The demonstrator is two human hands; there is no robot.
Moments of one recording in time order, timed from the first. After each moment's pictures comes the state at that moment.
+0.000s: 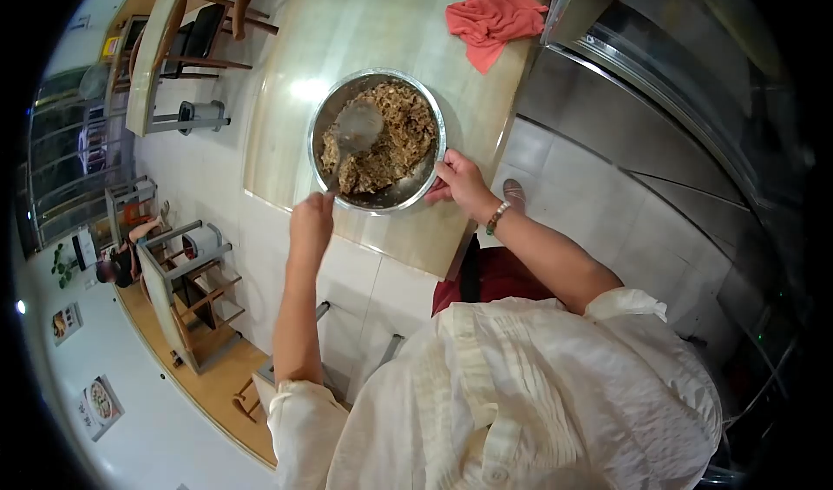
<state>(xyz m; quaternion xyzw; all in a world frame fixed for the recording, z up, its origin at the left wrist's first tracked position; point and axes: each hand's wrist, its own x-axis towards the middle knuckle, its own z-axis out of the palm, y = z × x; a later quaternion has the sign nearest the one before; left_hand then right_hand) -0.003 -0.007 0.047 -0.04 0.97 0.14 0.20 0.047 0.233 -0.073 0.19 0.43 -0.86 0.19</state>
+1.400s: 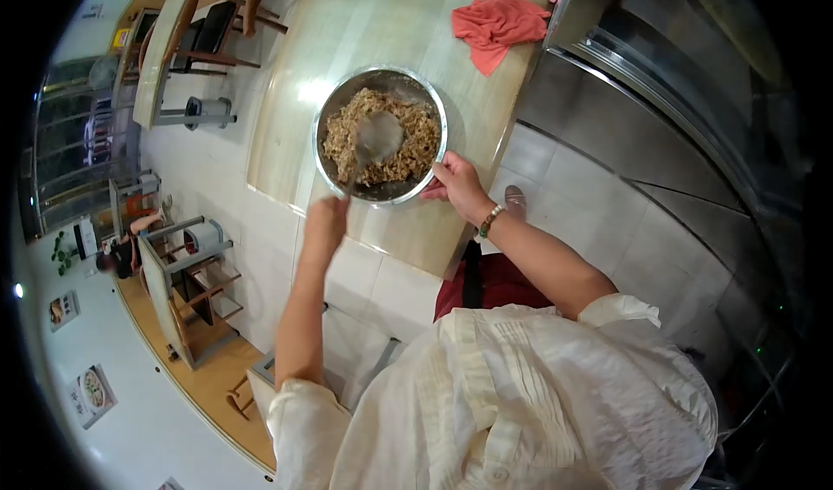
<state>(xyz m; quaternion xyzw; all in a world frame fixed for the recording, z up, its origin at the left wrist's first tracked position) 0.011 -0.006 0.026 -0.03 0.96 0.16 0.22 0.046 0.226 -0.070 0.23 0.40 -0.87 0.18</state>
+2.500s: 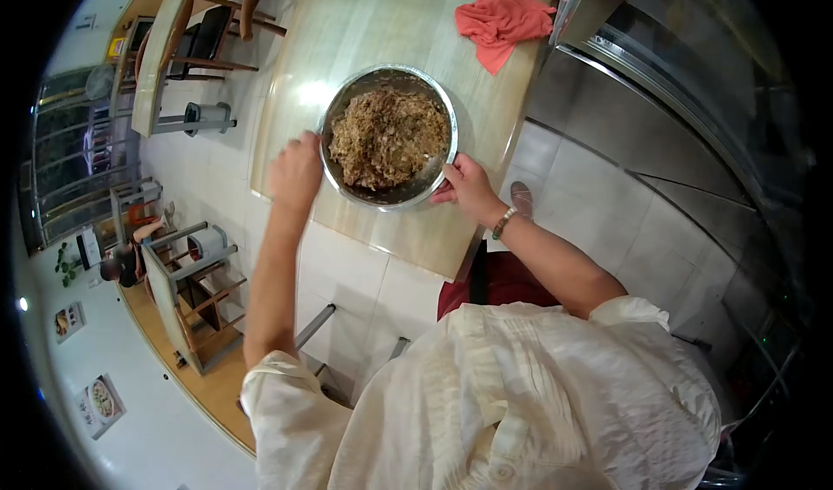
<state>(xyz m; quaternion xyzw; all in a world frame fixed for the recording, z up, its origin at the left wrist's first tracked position) -0.080 0.011 0.063 0.20 0.96 -0.18 0.01 0.049 0.221 -0.079 0.23 0.42 -0.86 0.17</state>
